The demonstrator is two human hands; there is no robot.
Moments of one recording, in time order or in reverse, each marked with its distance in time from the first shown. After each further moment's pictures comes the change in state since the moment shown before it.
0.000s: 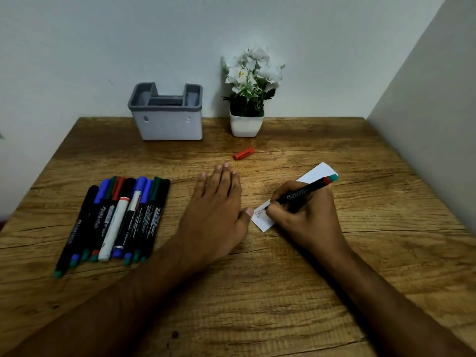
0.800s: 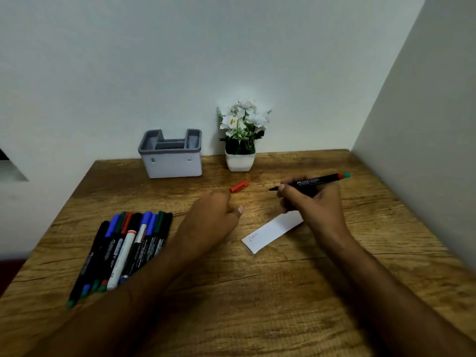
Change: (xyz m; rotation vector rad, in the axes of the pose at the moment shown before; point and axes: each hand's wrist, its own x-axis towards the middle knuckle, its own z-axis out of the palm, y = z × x) left_hand 0.032 -0.005 -0.043 -0.424 0.103 -0.149; right_hand 0.043 -0.011 -0.036 0.470 0.164 0.104
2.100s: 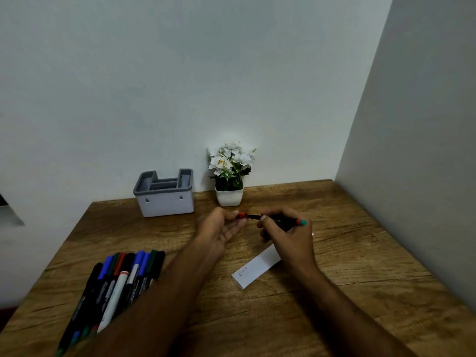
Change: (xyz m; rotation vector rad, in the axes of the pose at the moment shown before) left_hand 0.051 0.036 0.002 -1.675 0.042 -0.657; right_hand 0.003 0.018 0.016 0.059 0.044 -0.144
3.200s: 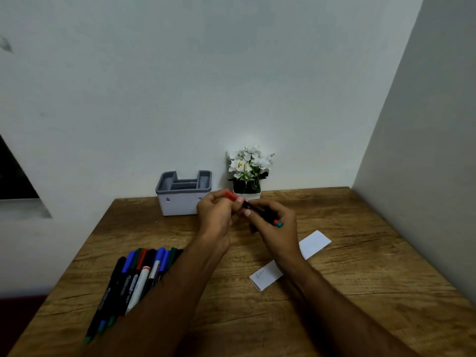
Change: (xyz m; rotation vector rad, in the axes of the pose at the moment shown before) left_hand -0.014 0.029 -0.011 0.019 0.061 0.381; right_hand 0.016 0.009 0.055 0.032 -0.138 -0.082
